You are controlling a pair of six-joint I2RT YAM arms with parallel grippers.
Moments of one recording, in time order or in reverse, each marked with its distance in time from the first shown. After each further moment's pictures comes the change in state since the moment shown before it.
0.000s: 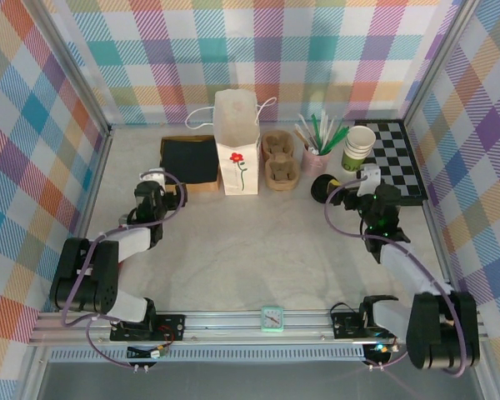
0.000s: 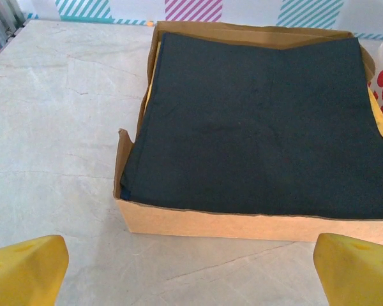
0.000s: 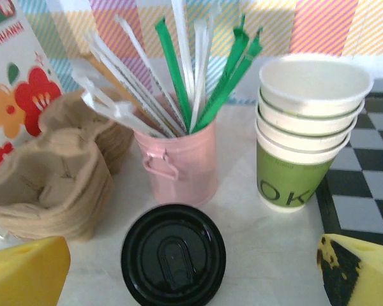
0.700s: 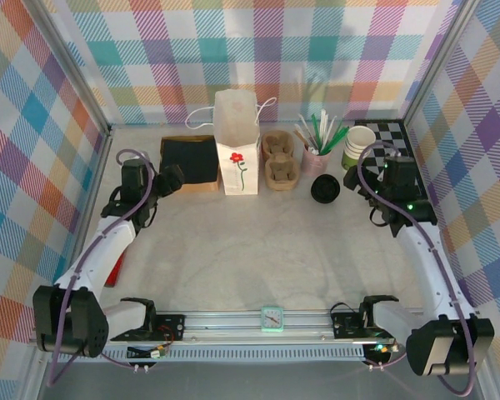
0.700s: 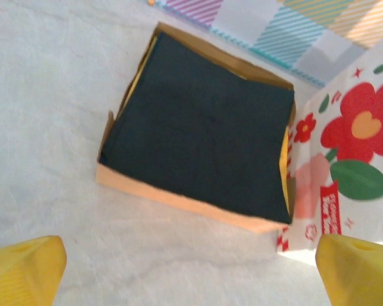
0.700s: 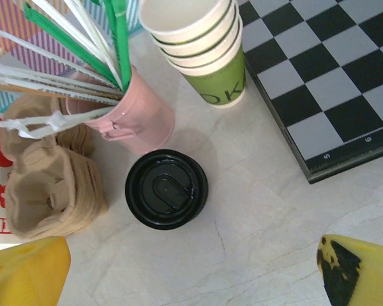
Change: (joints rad) left arm -0.012 -0.275 0.315 -0.741 0.088 -0.381; right arm -0.009 -0.002 0.511 -0.919 0.158 0.426
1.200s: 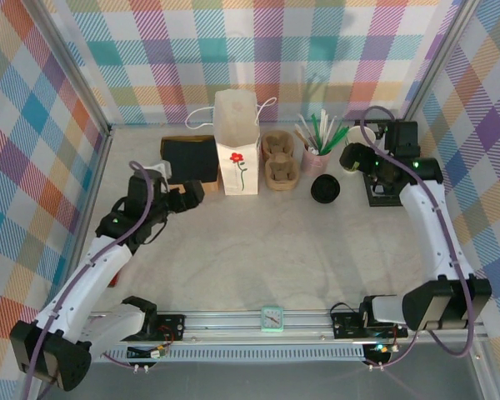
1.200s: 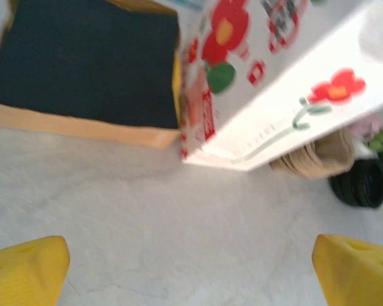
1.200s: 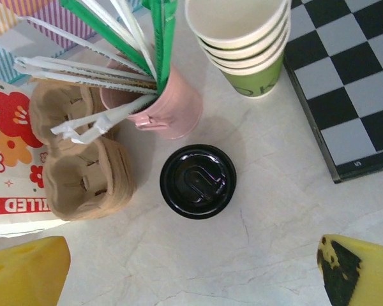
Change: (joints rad) left arm -0.245 -0.179 0.039 -0.223 0.076 -0.033; right arm 0.000 0.277 0.419 -0.293 -0.101 -0.048
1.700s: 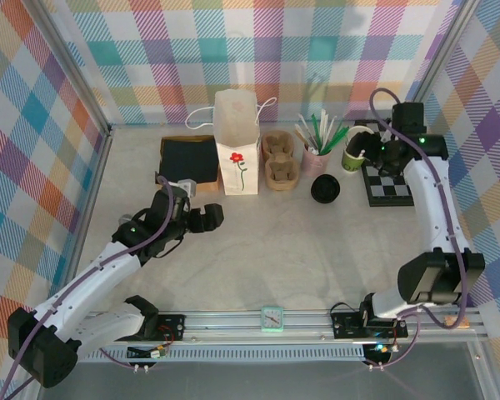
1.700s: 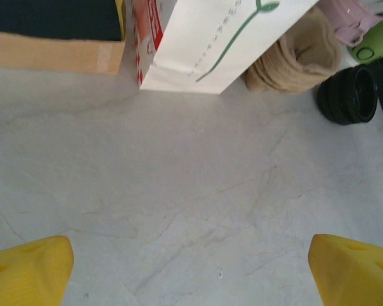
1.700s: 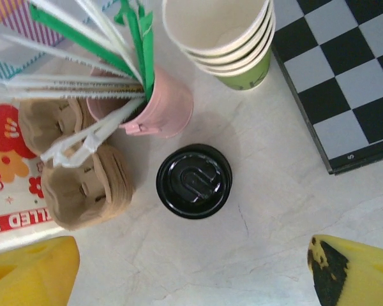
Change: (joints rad) left arm -0.204 -0.014 -0.106 0.002 -0.022 -0.043; right arm -0.076 0.171 0.223 -0.158 -0.049 0.021
